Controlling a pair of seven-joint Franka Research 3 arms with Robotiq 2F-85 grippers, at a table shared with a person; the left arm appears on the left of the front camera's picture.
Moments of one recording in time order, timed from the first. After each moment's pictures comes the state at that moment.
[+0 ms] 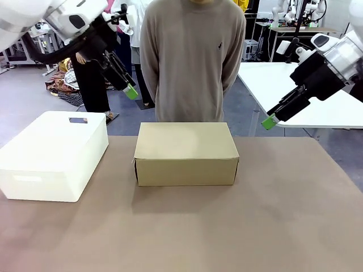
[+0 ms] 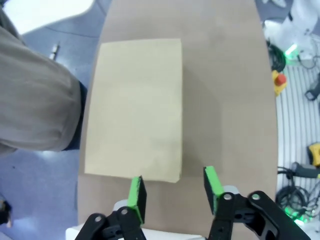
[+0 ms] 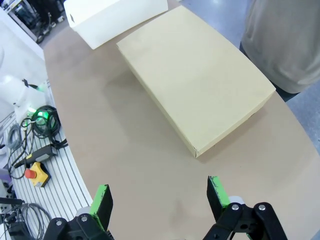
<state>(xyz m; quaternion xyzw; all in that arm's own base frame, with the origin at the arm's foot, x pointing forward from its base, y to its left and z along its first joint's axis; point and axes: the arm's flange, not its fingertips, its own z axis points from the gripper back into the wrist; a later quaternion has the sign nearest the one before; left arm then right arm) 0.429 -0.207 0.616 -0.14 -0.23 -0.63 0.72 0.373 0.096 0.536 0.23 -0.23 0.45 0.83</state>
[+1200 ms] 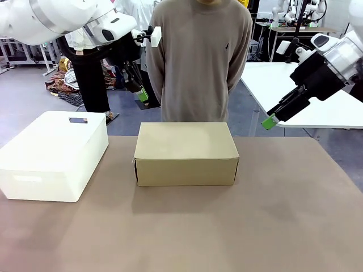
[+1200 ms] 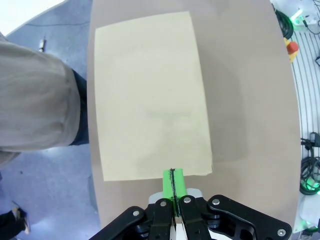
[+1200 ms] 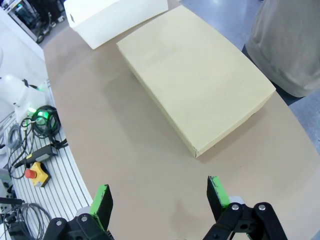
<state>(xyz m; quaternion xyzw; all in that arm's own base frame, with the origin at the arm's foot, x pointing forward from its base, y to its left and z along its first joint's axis) 0.491 -0.242 0.590 -0.09 -0.18 -0.69 0.69 0.374 0.096 0.536 0.23 -0.23 0.45 0.83</state>
